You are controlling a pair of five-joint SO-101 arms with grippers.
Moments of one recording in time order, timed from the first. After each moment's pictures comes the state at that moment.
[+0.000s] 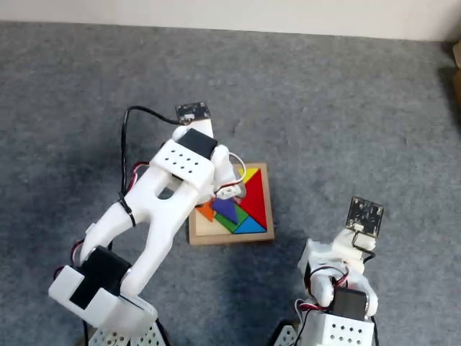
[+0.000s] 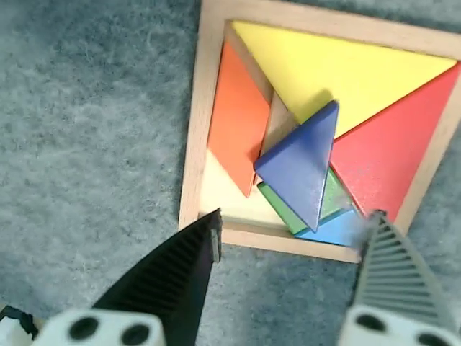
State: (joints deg) left arm 23.1 0.2 14.5 80.2 49.5; right arm 4.5 -104.1 96.0 71.0 -5.9
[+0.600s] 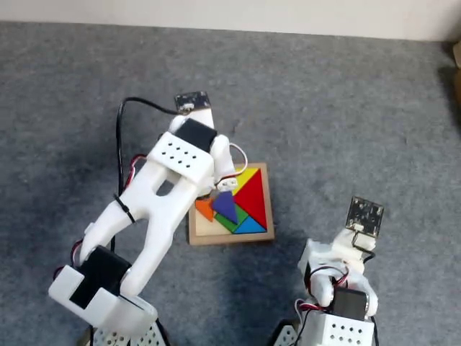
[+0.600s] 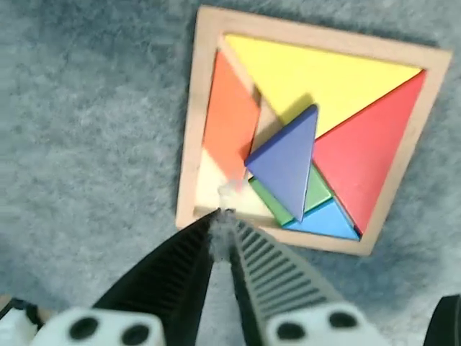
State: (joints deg) left arm 23.1 0.2 6.5 87.0 49.4; right arm 4.5 -104.1 96.0 71.0 -5.9
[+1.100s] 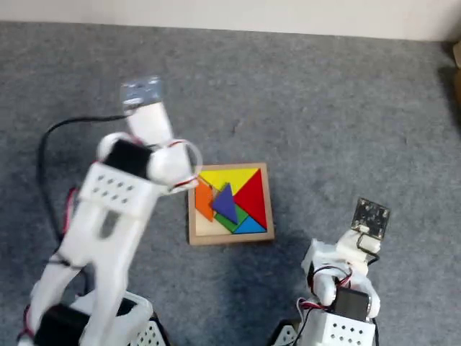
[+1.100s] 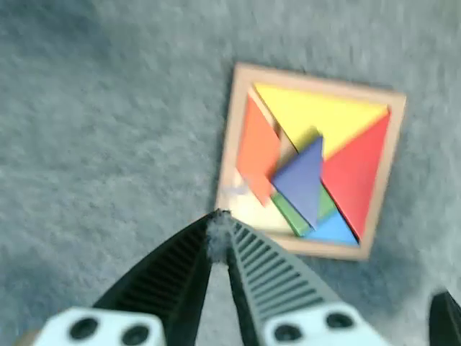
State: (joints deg) left arm 10.8 -26.5 21.0 83.1 39.2; right arm 7.9 -104.1 96.0 70.5 -6.0
